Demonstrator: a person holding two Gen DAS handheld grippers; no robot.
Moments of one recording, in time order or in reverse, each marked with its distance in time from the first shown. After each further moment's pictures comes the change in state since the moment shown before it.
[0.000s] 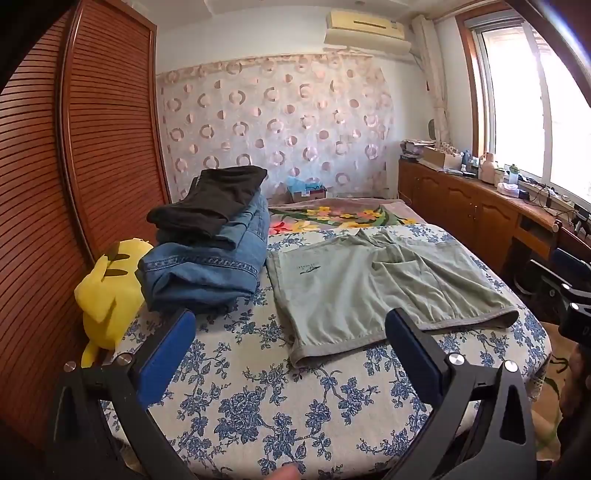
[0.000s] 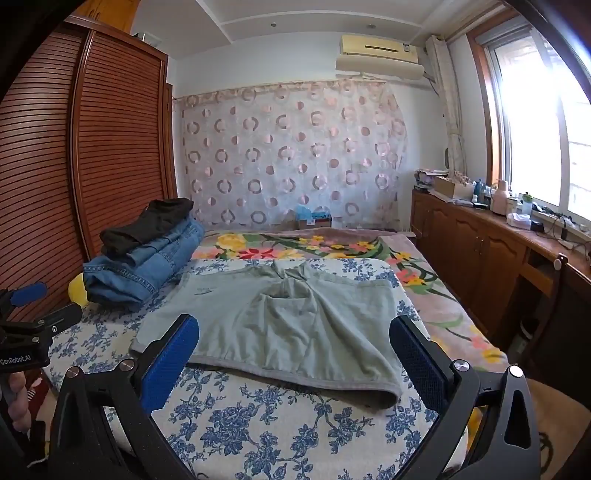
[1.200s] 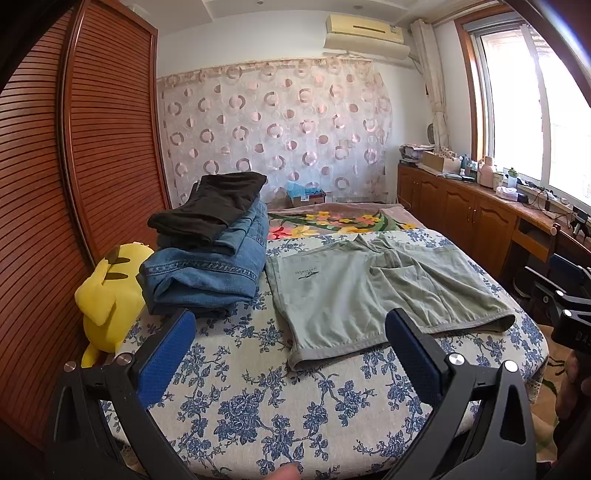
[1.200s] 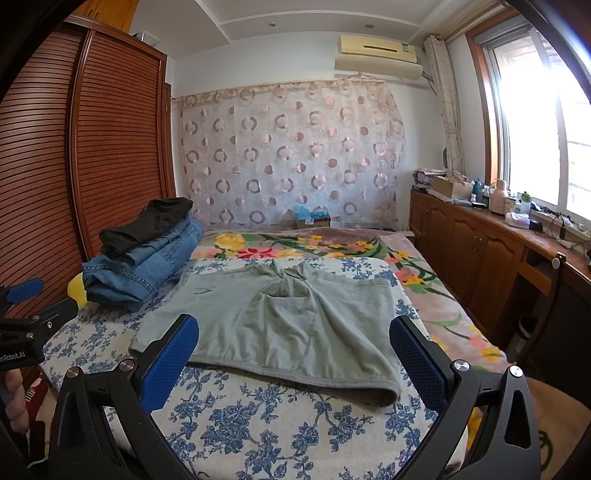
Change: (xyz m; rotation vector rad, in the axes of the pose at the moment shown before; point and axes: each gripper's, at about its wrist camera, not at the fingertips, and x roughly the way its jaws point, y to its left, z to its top) left arm -0.009 -0.003 0.004 -0.002 -0.012 -0.001; right arm 0.000 0.002 -0.001 -0.003 0.000 -0.008
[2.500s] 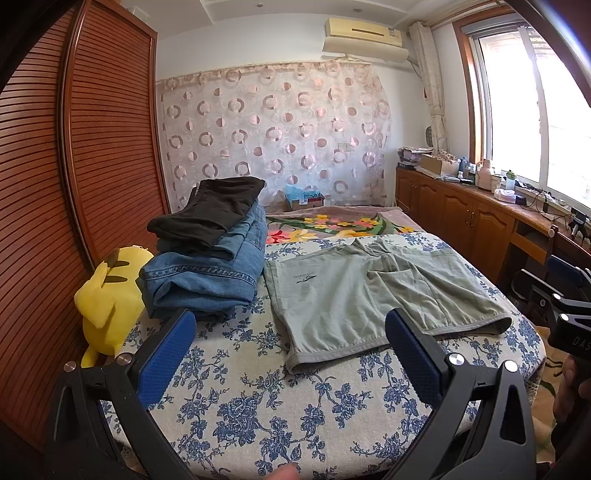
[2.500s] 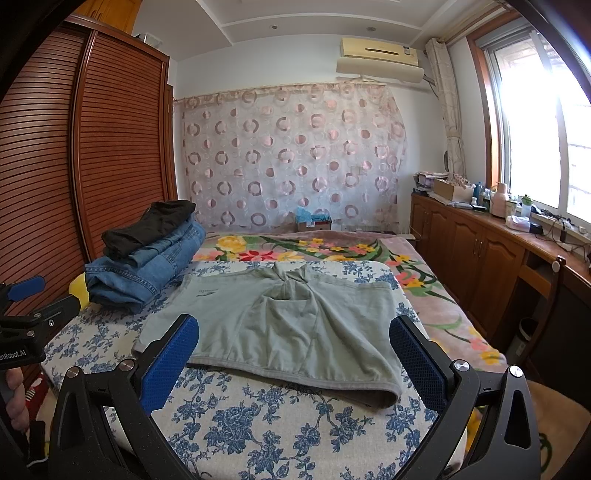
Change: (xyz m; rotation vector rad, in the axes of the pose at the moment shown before) left arm 0.000 0.001 0.004 0.000 -0.012 -0.005; right arm -0.003 0.001 0.001 -0.004 -0.006 0.002
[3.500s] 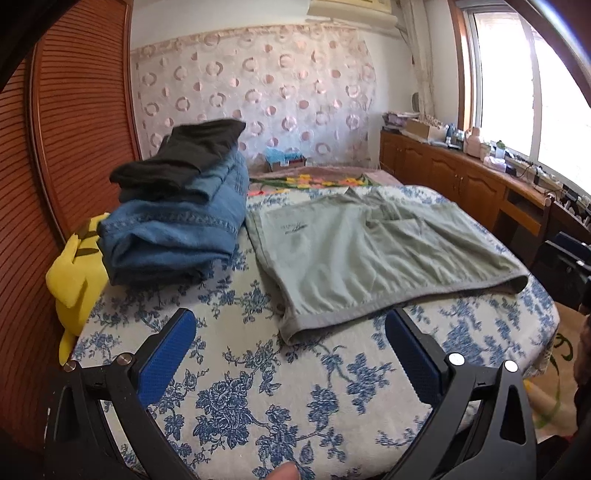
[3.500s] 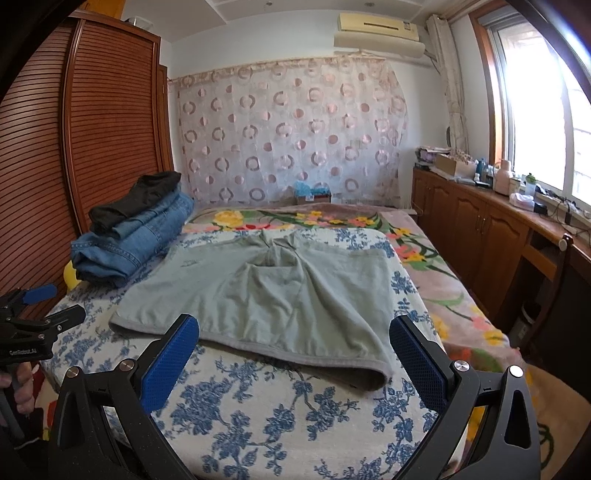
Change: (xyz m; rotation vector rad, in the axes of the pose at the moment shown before) left arm 0.060 0.009 -0.039 0.030 0.147 -0.082; right arm 0.019 -0.024 -0.009 0.009 0.109 0.009
